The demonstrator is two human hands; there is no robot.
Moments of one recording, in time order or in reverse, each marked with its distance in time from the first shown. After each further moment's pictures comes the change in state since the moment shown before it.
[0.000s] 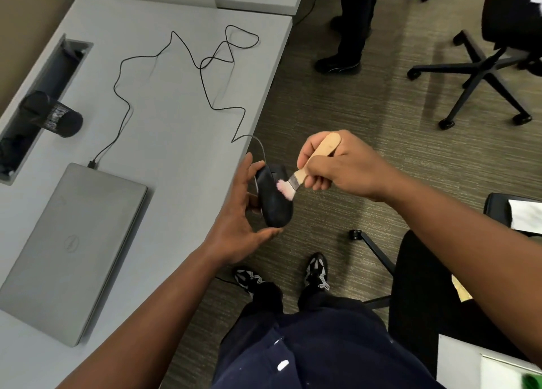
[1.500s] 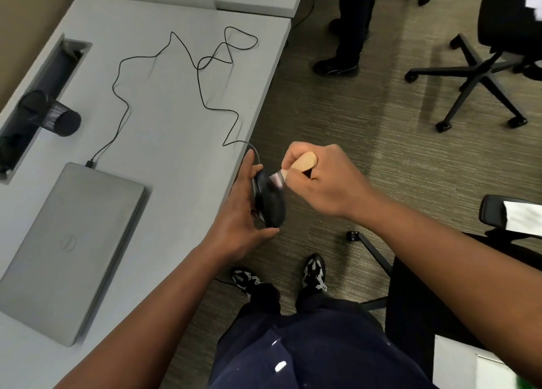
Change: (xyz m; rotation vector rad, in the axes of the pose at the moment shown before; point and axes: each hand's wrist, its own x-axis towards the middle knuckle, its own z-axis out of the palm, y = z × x) left_hand 0.006 0.004 0.004 0.143 0.009 -0.114; right_hand -0.011 0.000 0.033 -0.308 0.168 -0.185
